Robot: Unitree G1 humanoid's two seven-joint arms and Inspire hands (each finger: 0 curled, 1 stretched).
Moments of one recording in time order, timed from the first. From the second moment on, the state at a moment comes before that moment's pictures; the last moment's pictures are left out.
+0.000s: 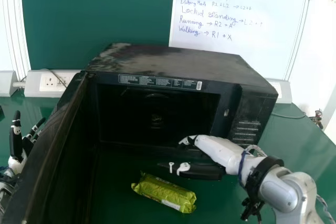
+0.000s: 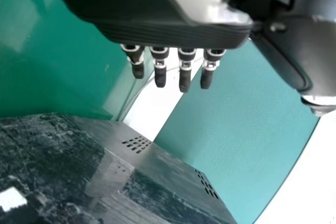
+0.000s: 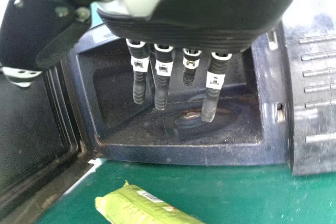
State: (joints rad) left arm 0.01 0.33 0.56 -0.07 -0.74 0.43 -0.29; right arm -0.41 -0.93 0.33 -0.88 -0.47 0.78 0.82
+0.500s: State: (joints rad) left arm 0.01 0.33 0.56 -0.07 -0.74 0.43 -0.29; right arm -0.44 -0.86 0.44 -0.88 -0.67 0.82 0.92
